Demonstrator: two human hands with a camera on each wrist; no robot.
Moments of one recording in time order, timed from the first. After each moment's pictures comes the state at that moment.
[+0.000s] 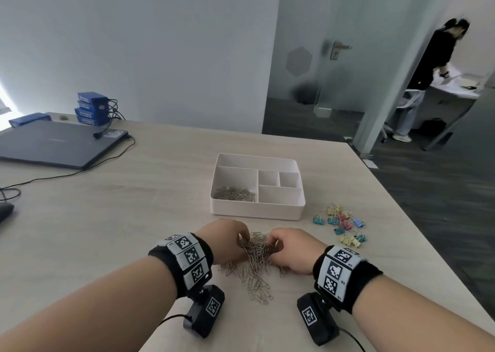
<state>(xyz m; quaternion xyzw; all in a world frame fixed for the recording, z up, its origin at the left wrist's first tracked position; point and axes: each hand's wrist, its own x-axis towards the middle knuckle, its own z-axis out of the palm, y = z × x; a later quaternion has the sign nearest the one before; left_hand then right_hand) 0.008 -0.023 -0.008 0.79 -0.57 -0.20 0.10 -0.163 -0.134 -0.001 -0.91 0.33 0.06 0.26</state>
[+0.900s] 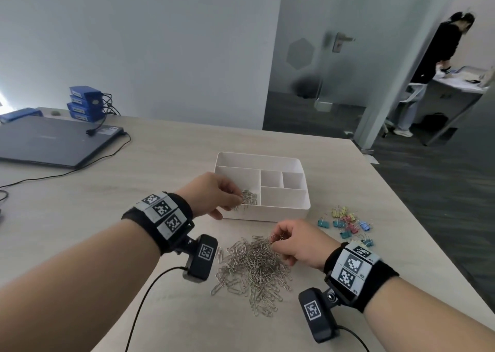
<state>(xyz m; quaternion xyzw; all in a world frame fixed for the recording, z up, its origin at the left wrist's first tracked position) 0.076 -0.049 0.039 0.73 -0.46 -0.31 0.39 -0.156 -0.149 0.006 -0.81 0.34 -0.02 0.47</state>
